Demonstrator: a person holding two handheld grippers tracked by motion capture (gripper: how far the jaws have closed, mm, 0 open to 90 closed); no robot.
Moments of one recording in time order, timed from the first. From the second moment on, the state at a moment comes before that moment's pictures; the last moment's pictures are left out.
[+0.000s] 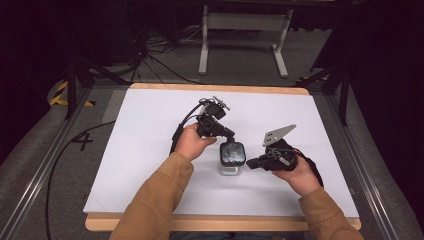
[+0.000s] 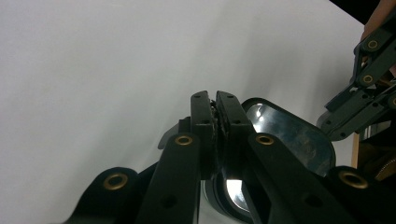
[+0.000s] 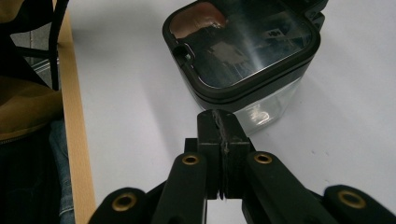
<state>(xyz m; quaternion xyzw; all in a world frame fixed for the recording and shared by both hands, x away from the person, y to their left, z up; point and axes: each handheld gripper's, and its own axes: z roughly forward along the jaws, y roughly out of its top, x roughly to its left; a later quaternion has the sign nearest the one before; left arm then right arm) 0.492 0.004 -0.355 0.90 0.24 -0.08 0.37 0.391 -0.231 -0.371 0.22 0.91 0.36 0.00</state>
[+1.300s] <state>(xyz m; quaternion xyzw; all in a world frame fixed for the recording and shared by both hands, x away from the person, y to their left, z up) 0.479 0.012 -0.331 0.89 0.24 -0.04 0.39 0.390 -0.228 -0.361 0.21 0.89 0.40 0.02</state>
